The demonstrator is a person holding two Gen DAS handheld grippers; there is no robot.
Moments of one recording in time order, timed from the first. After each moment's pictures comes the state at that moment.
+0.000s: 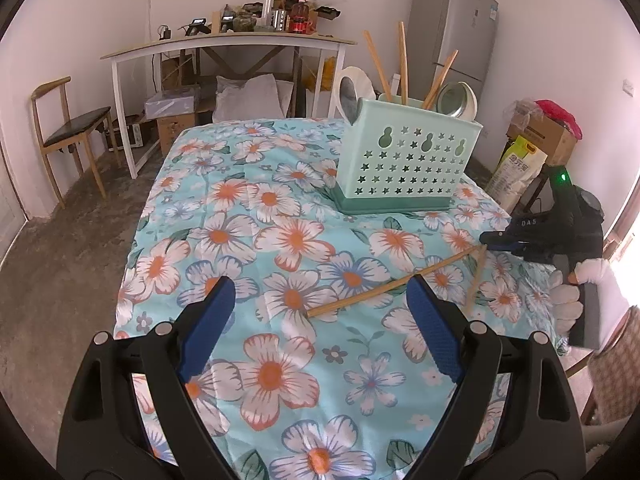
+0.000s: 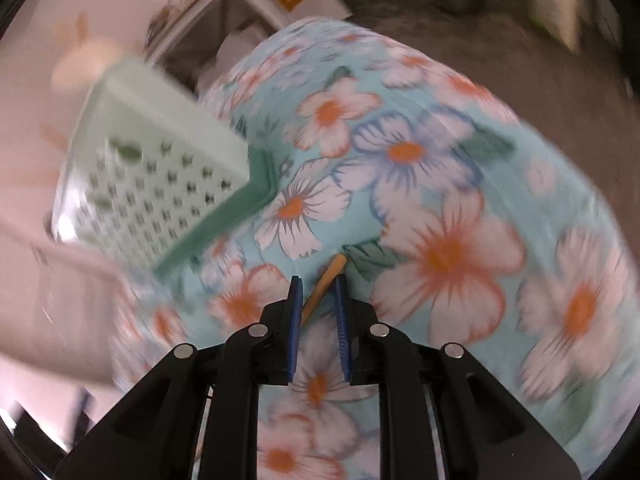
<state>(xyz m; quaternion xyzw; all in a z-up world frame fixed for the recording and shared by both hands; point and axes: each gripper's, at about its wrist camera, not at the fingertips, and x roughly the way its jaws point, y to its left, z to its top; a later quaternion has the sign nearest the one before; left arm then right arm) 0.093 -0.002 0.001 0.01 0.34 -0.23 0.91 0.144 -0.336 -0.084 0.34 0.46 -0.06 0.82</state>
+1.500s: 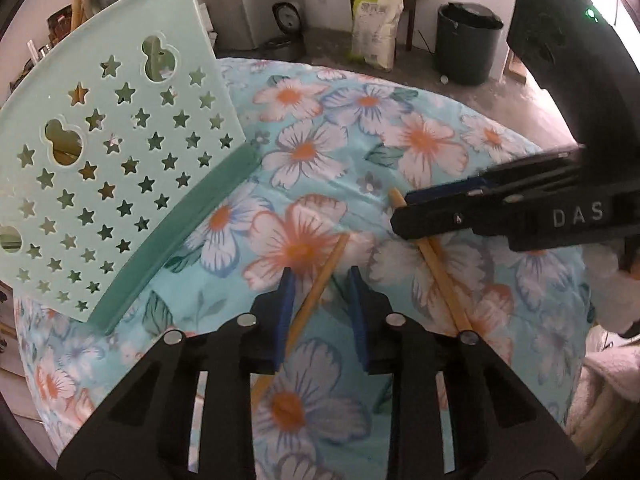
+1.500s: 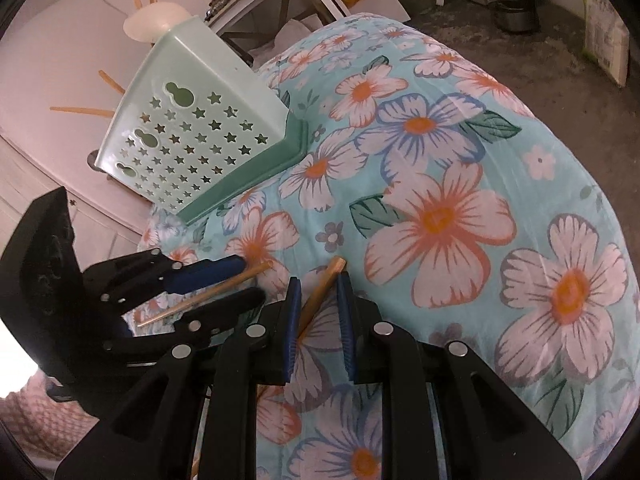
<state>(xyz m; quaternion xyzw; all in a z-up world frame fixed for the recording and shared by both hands) 0.137 -0.245 -0.064 0.29 0.39 -0.45 0.75 0.106 -0.338 -0.096 0.33 0.42 0.03 0.84</state>
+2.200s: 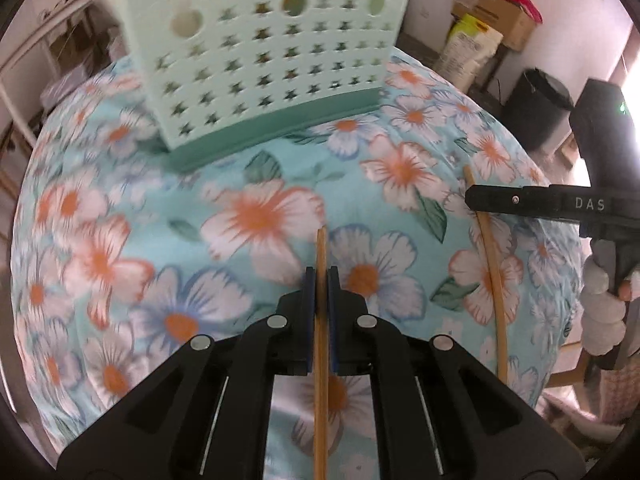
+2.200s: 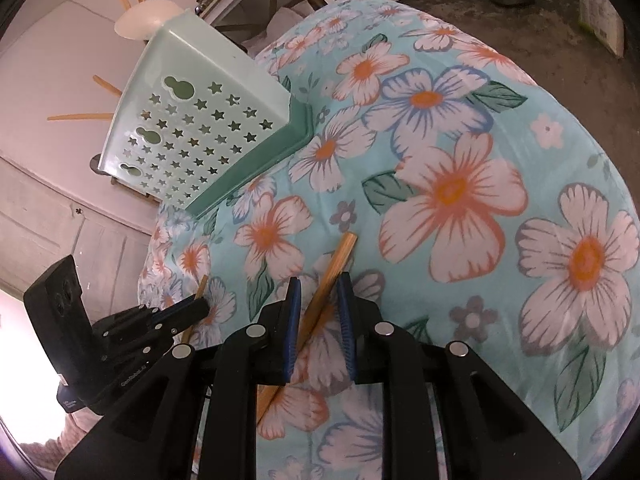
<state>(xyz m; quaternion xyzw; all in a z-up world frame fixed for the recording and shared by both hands) 0.151 -0.148 -0.056 0.13 0.49 -0.34 0.79 0.109 -0.330 -0.097 0.36 0.45 0.03 0.82</state>
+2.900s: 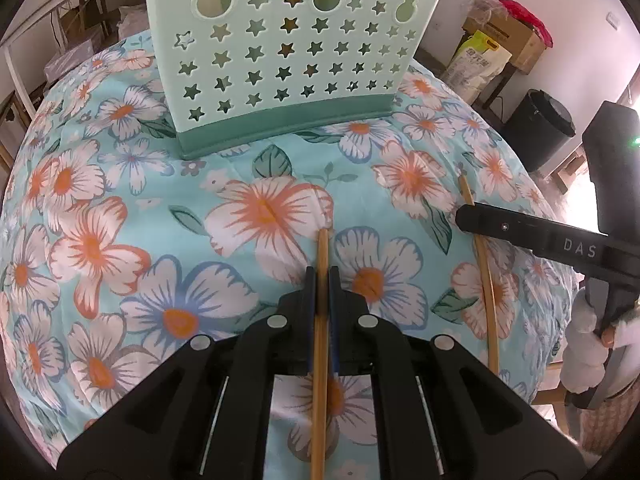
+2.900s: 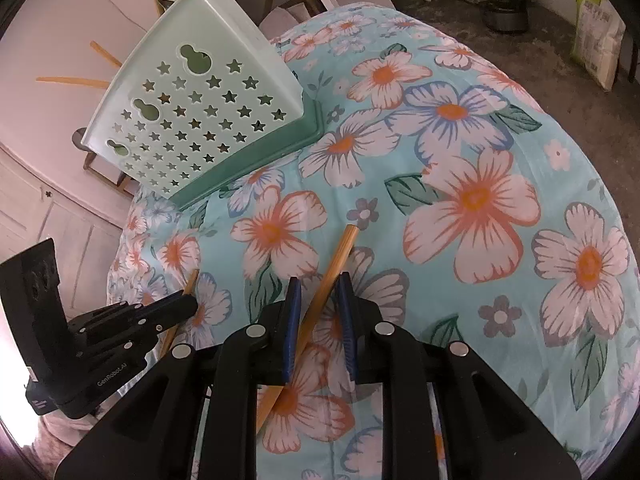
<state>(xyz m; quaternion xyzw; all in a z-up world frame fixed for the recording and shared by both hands) 0.158 -0.143 -0.059 0.10 0.50 -0.33 0.79 0.118 -0.305 -0.089 0.29 0.46 -0.01 0.84</state>
